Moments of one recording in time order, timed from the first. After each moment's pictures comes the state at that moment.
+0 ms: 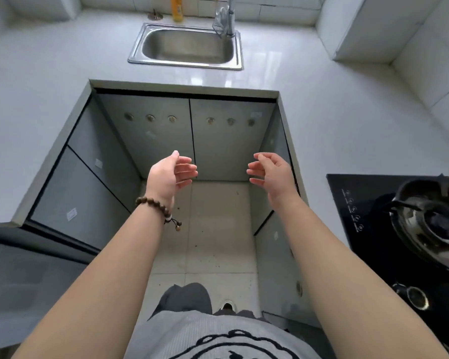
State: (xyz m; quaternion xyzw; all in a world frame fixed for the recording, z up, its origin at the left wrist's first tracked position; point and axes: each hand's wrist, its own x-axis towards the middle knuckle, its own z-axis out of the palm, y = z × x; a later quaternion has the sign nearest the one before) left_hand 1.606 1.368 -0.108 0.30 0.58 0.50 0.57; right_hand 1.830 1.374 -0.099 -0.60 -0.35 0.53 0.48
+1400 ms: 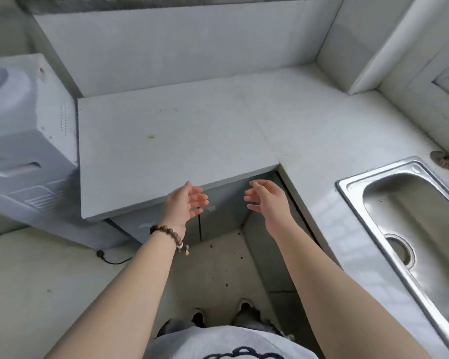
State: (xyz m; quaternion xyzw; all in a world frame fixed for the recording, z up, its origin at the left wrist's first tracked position) left_hand 1.358 1.586 -0.140 -0.16 0.63 0.72 0.23; right_hand 1.419 1.776 -0.128 -0.35 -0.64 0.68 0.04
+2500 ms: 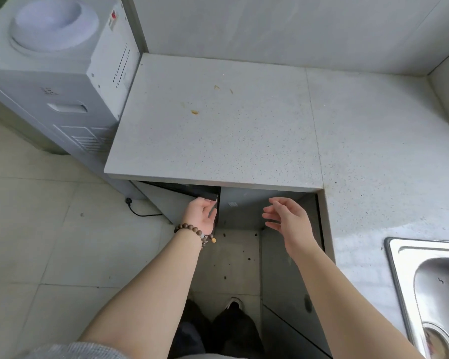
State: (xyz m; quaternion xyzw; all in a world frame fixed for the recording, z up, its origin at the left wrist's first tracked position) left_hand 1.352 1.626 -0.209 -0.38 0.44 0.79 0.17; right_hand 1.380 1.827 -0.178 -0.26 -0.68 0.68 -0.12
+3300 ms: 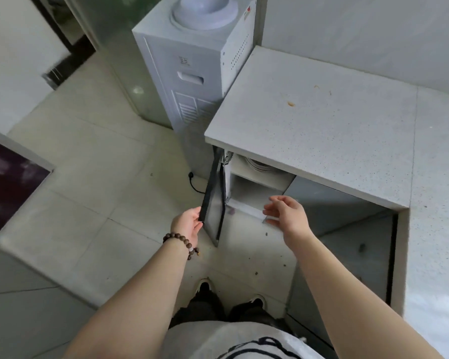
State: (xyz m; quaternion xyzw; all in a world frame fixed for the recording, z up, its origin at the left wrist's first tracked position) left_hand 1.511 1.482 -0.212 -0.54 0.38 0.75 -0.01; right_hand 1.416 1.690 -0.193 -0.18 -0.69 0.65 -0.26
